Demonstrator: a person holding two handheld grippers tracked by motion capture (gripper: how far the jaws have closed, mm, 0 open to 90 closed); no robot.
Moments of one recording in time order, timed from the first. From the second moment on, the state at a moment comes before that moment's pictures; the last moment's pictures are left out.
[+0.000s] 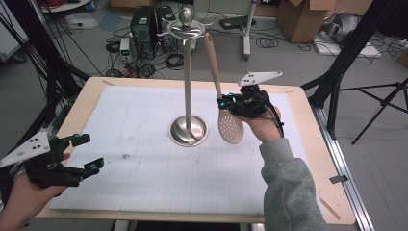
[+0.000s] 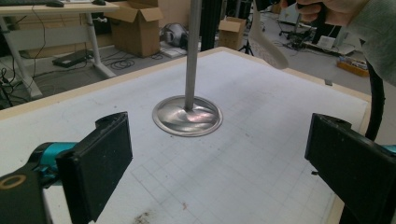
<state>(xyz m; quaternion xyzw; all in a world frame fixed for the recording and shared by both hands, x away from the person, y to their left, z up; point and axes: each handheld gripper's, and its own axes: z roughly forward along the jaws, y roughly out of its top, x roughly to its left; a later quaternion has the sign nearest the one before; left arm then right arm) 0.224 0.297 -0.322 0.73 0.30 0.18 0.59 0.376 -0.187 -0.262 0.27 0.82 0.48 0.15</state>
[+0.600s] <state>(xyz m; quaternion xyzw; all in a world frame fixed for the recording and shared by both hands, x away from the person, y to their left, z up) 0.217 0.303 -0.321 0.72 0.30 0.19 0.59 0.390 -0.168 -0.269 0.27 0.82 0.48 0.16</state>
